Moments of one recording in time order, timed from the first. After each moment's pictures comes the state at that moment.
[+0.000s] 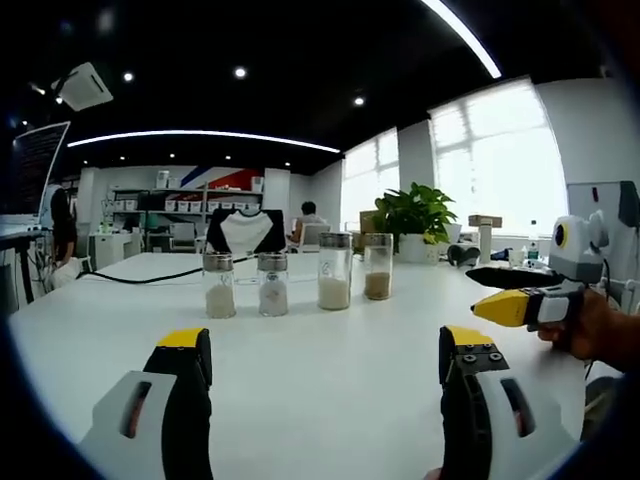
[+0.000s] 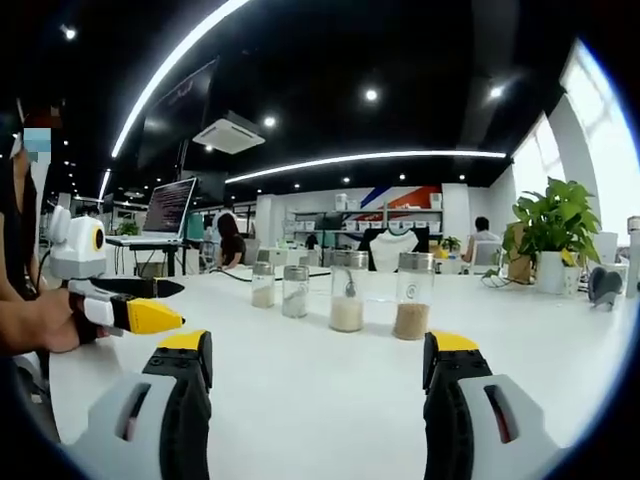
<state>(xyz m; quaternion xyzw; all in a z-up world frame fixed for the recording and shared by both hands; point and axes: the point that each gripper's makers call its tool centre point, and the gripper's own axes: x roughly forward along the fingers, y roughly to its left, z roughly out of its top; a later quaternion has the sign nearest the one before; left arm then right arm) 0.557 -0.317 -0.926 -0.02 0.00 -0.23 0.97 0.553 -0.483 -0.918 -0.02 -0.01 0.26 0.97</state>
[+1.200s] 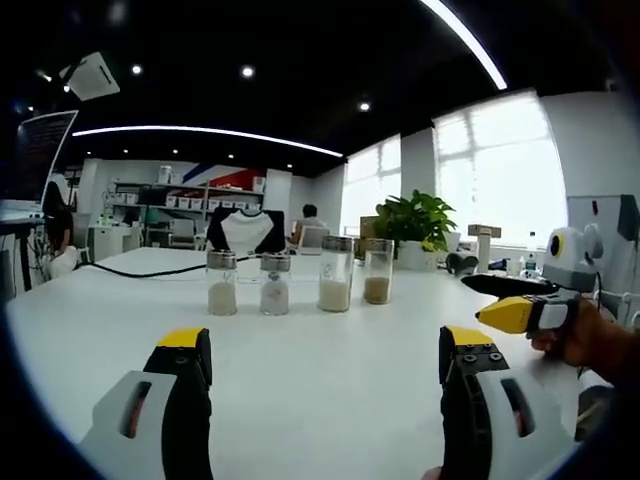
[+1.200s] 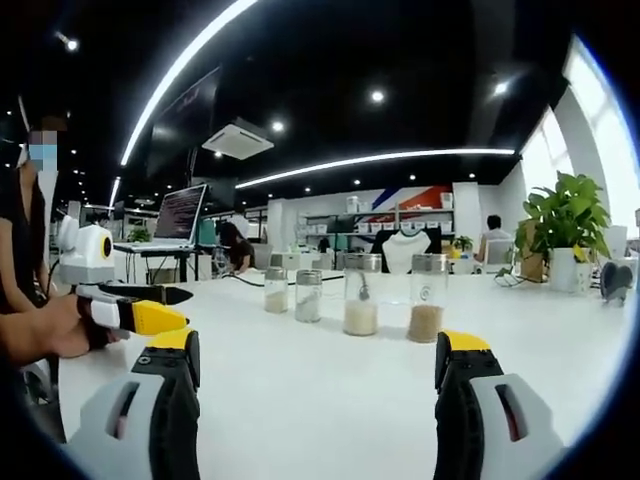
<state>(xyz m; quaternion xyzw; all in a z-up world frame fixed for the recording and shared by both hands) 0.550 -0.316 -0.925 -0.04 0.00 -0.23 0.97 0.547 -0.473 -0.915 -0.01 -0.02 0.28 0.96</state>
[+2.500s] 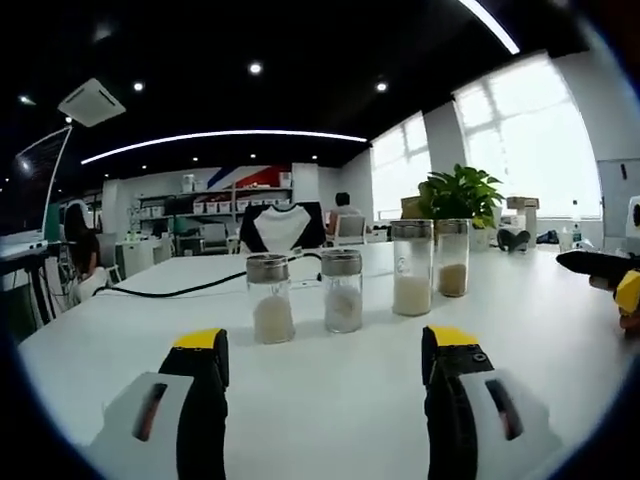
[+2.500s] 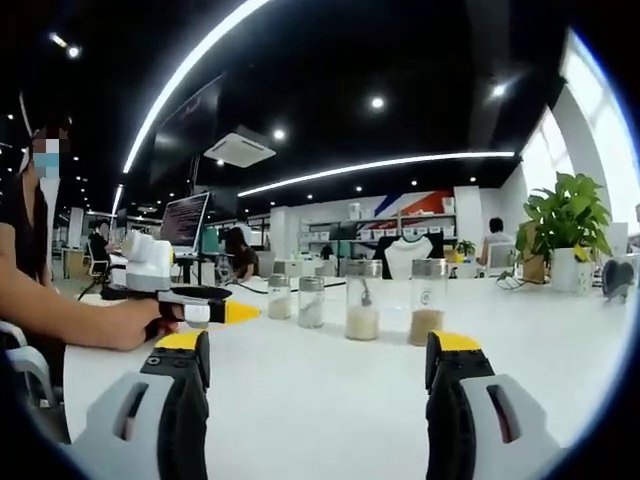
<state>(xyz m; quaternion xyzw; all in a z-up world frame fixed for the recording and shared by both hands) 0.653 -0.277 -0.933 0.01 0.02 -0.16 0.99 0.545 -0.476 -0.911 0.00 -0.03 0.29 0.96</state>
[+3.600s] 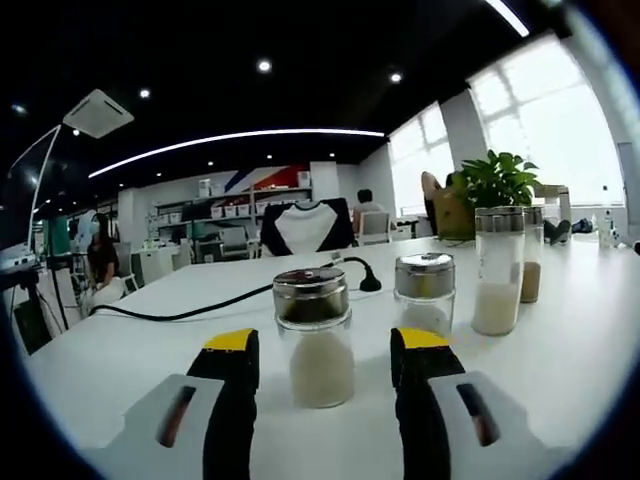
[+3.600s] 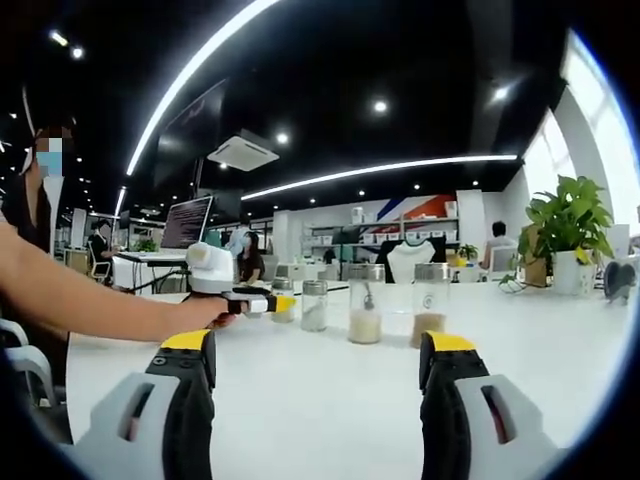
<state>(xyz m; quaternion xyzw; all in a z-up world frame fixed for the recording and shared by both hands) 0.743 -0.256 -0.934 0.04 0.02 -0.11 0.99 0.541 -0.475 -0.909 0.00 -0.04 0.30 0.95</state>
